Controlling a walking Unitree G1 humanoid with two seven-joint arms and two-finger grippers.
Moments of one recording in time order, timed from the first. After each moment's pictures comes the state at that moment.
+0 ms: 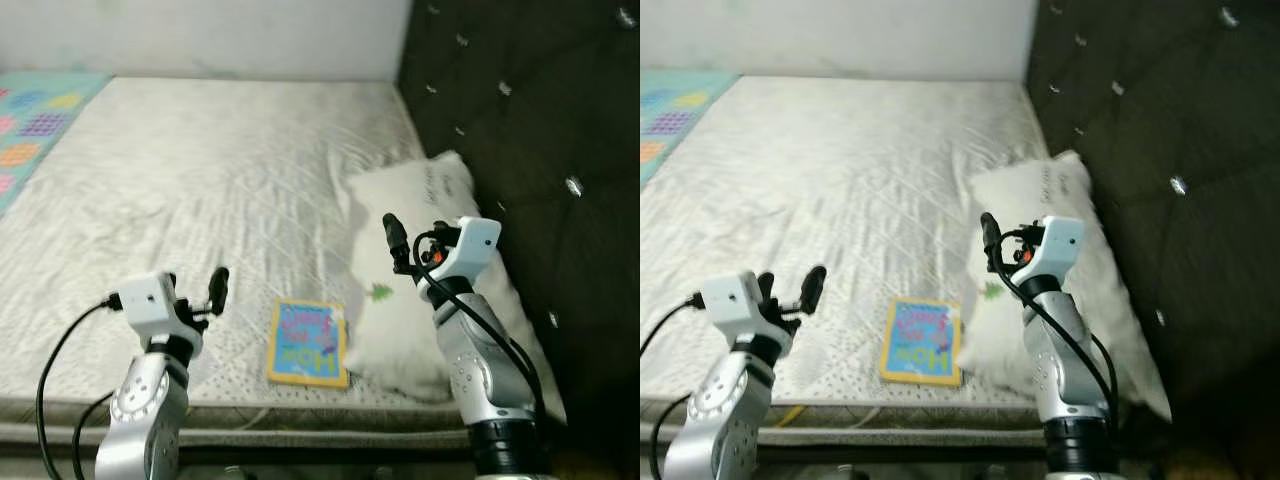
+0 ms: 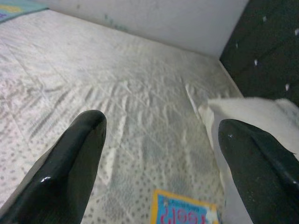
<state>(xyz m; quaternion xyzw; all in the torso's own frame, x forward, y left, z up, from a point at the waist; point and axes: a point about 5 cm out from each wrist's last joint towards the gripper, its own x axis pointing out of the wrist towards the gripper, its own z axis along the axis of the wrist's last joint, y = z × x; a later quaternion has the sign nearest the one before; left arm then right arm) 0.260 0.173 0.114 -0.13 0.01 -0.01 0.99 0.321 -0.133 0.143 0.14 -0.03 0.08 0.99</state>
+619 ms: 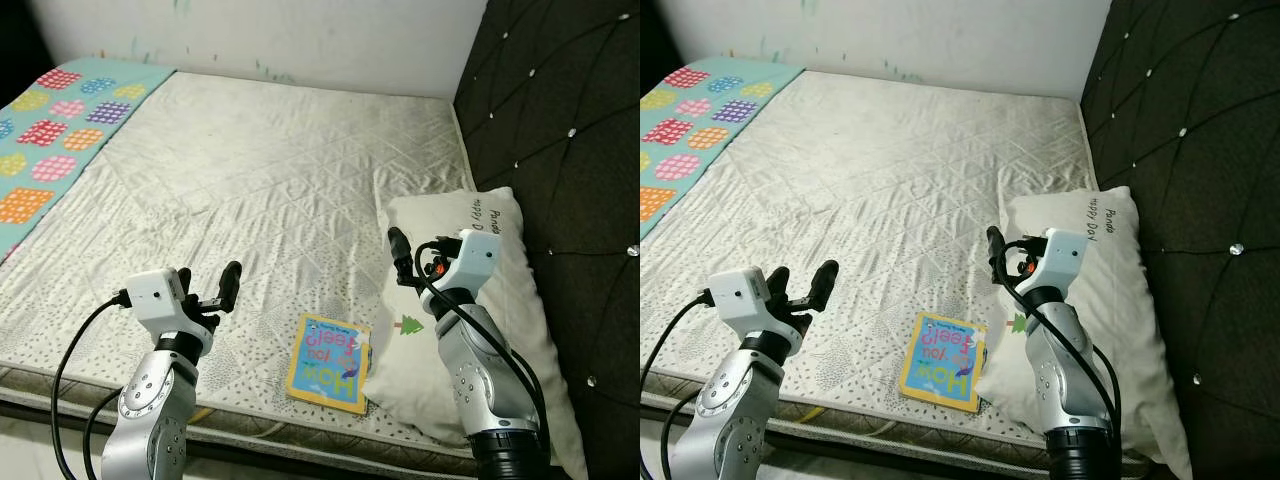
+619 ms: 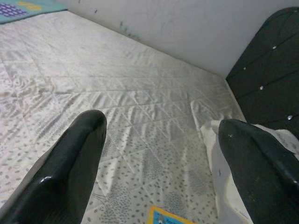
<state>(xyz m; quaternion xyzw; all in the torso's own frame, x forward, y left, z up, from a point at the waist) 0.260 0.163 0.114 -0.17 0.01 -0.04 0.99 0.315 -0.142 0.129 0.14 0.00 0.05 0.99</state>
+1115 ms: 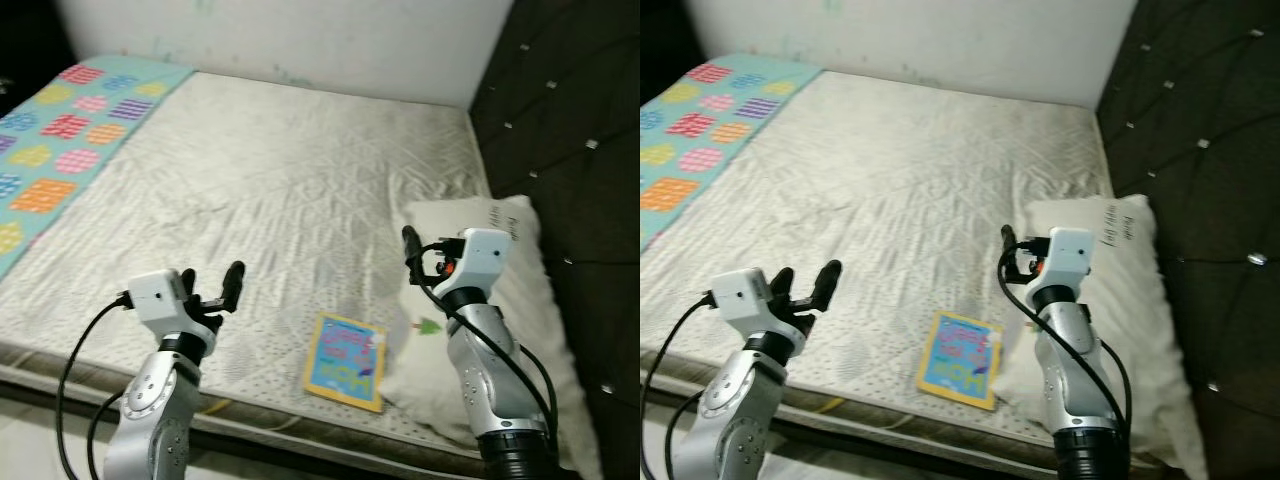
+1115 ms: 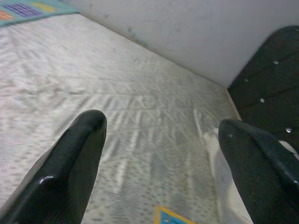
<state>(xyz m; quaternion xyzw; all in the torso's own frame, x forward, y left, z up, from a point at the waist) 0.260 0.162 0.115 -0.18 0.01 -0.04 0.98 0.315 -0.149 0.132 0.06 -0.03 0.03 1.00</state>
